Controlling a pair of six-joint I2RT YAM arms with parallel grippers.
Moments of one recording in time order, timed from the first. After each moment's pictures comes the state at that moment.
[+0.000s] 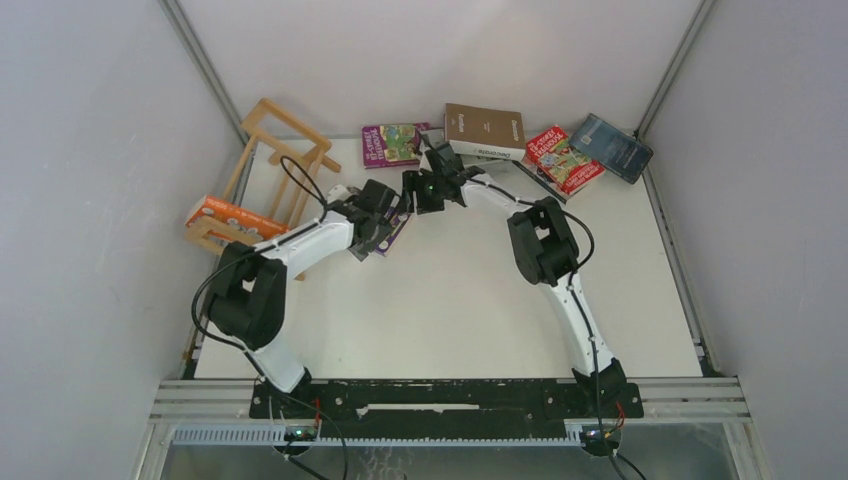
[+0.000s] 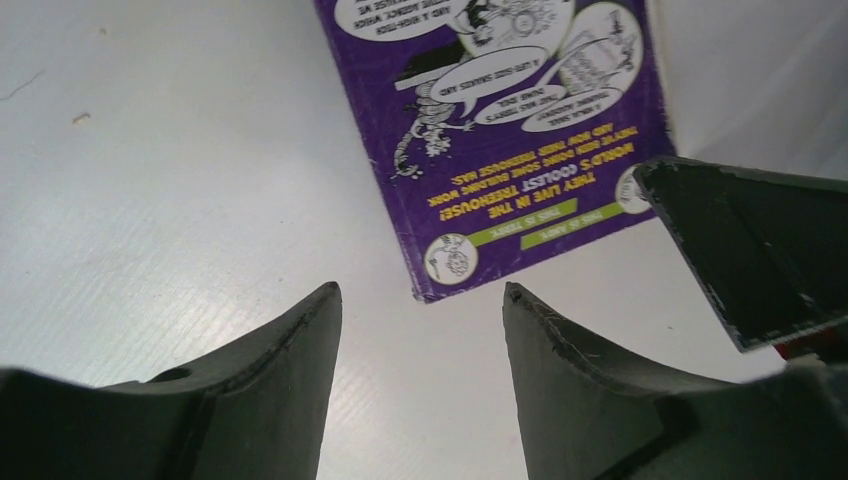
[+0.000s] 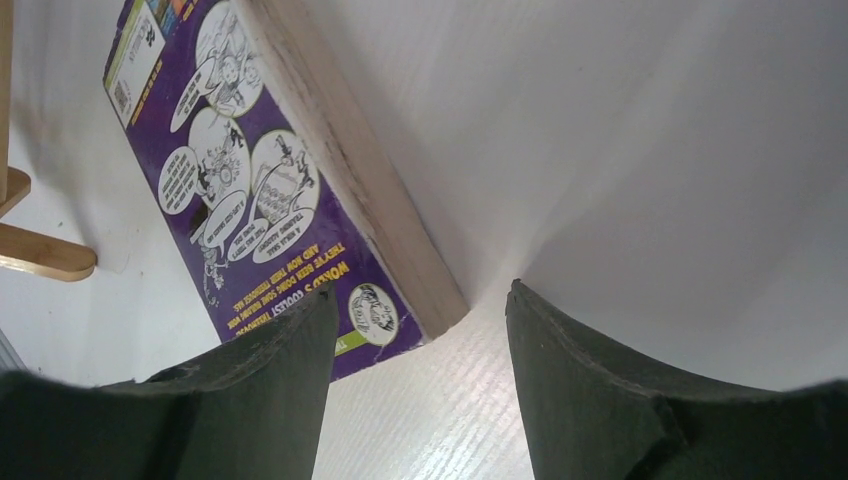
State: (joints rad) left arm -0.50 1.69 1.18 -0.61 -0.44 -1.23; right arm 0.55 2.46 2.02 -0.38 -0.38 0.41
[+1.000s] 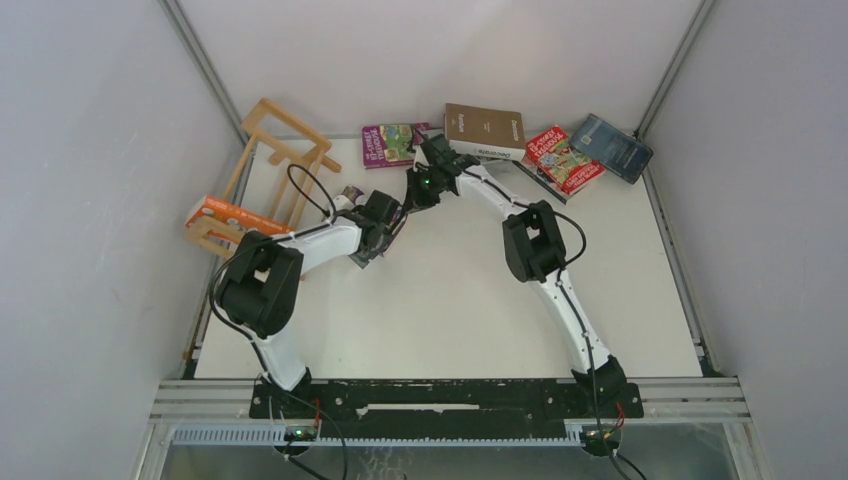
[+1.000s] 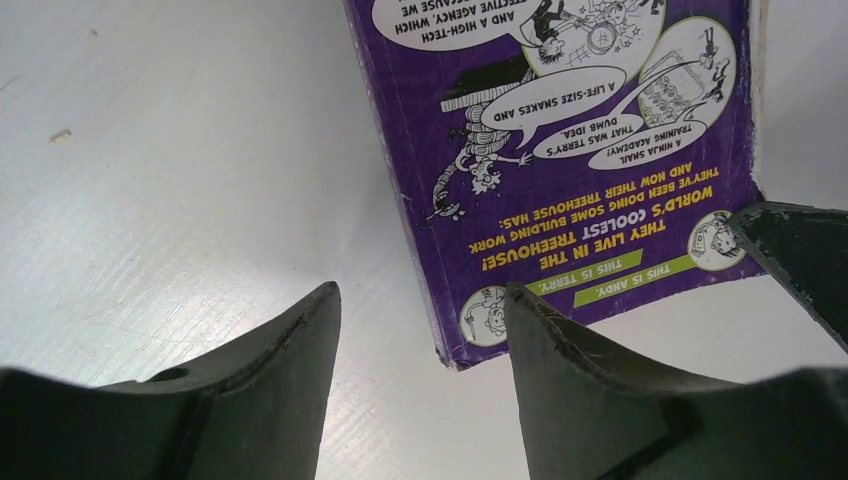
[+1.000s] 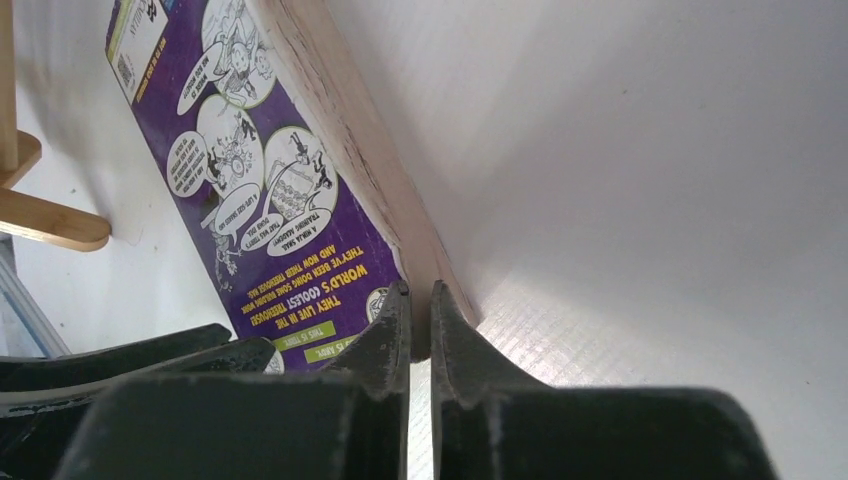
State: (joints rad) left arm -0.50 1.78 1.09 -0.49 -0.51 -1.27; right arm 0.56 2.62 2.34 -0.65 -0.46 0.34
